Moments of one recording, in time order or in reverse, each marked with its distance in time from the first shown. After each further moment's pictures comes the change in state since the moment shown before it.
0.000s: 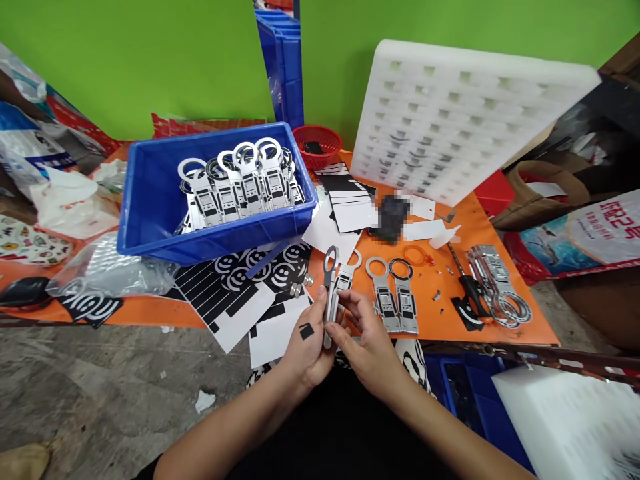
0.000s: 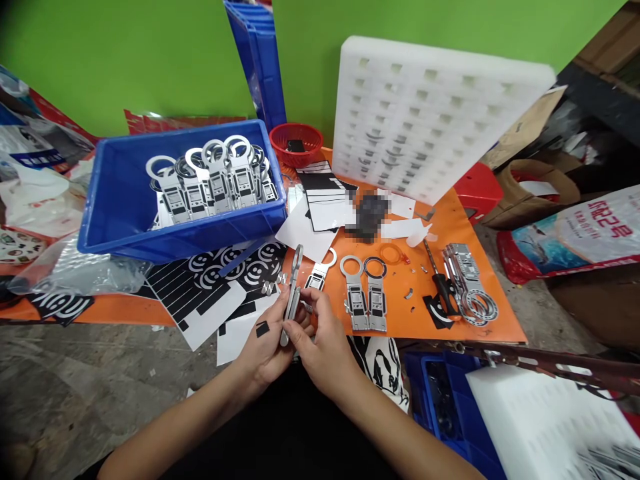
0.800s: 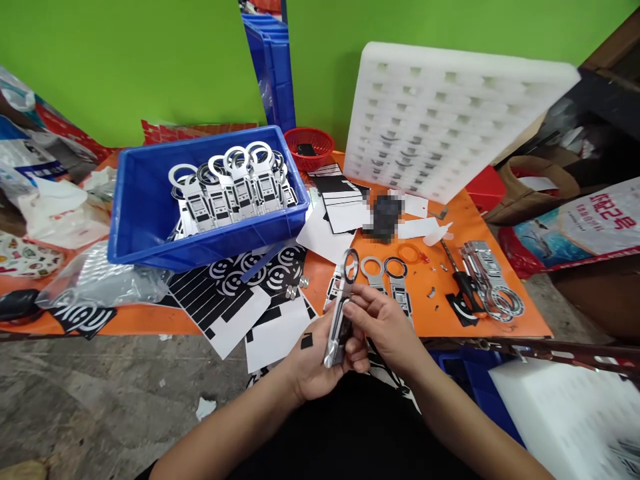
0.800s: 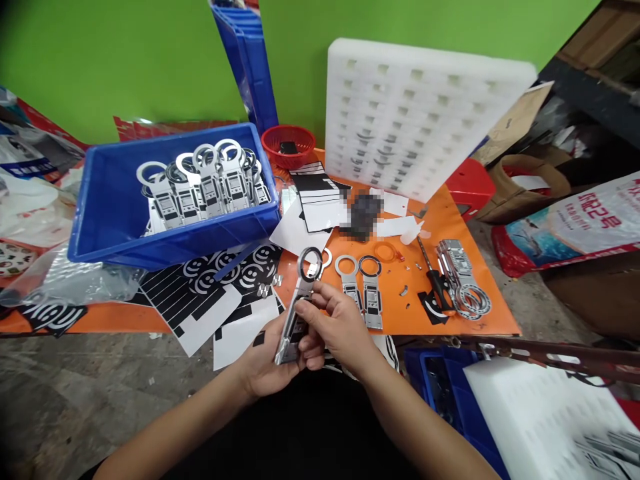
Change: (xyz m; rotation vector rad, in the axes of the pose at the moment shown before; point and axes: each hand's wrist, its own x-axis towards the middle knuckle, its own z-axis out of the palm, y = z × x) left_hand -0.008 0.001 0.004 0.049 -0.378 -0.399; right_hand 0.016 -0.020 -0.029 0.369 -0.108 0.287
